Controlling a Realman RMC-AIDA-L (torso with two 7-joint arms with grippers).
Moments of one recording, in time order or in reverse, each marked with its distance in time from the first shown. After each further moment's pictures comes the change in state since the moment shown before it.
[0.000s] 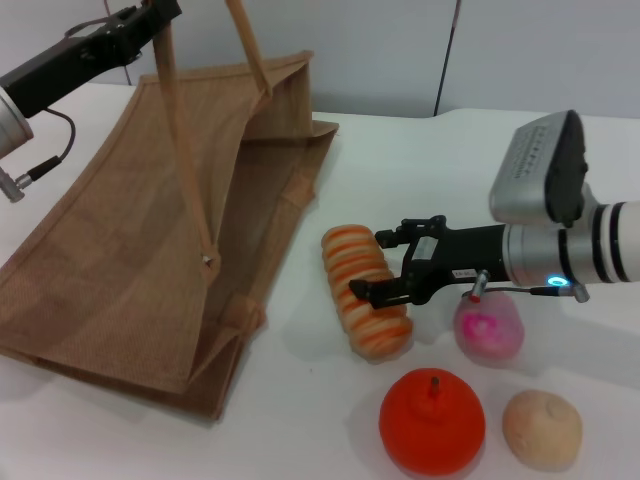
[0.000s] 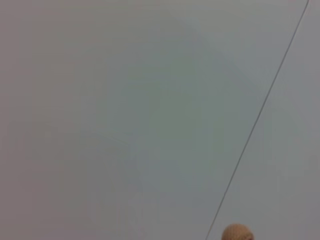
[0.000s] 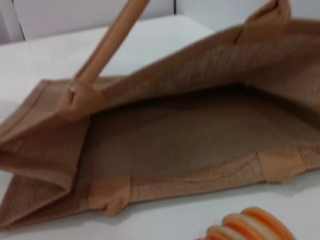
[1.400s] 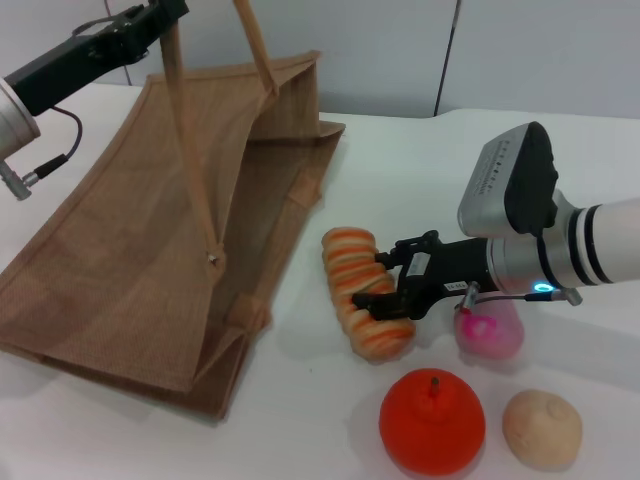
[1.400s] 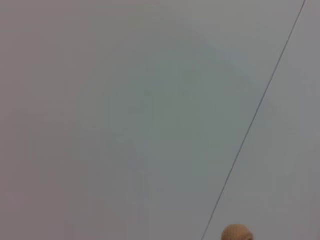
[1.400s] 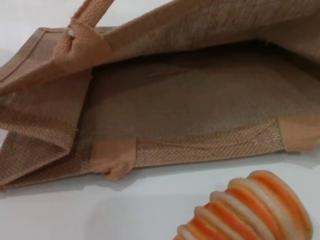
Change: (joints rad) left arm -0.014 0.003 0.000 -0.021 -0.001 -0.001 0.008; right arm 0.056 0.004 -0.018 0.059 -0.096 0.102 0.053
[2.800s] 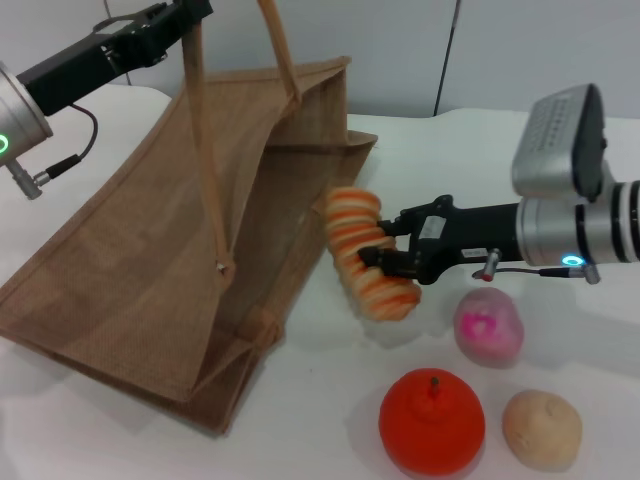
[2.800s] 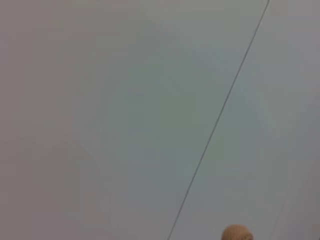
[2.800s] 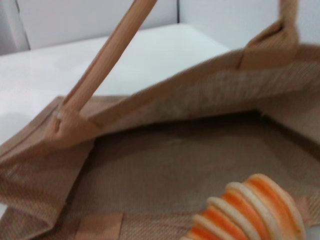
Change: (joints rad) left arm -0.013 0.002 0.012 0.000 0.012 -0.065 0.000; right arm -0.059 -0.004 0.102 -0.139 0.012 -0.191 -0.008
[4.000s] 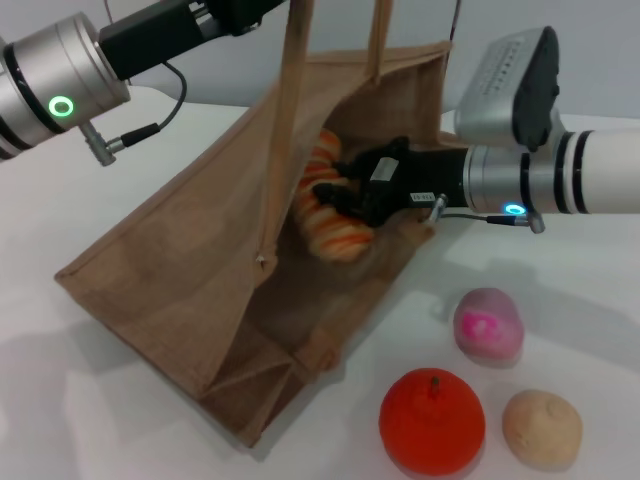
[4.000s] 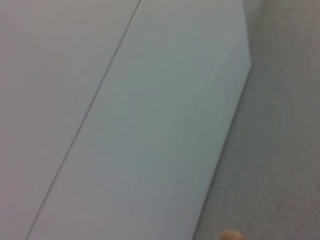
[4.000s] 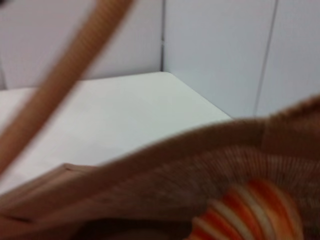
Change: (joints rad) left arm -0.143 -0.006 0.021 -0.056 -0.007 -0.213 -0.021; right arm 0.116 0.010 0.014 0.081 0.136 0.131 -0.084
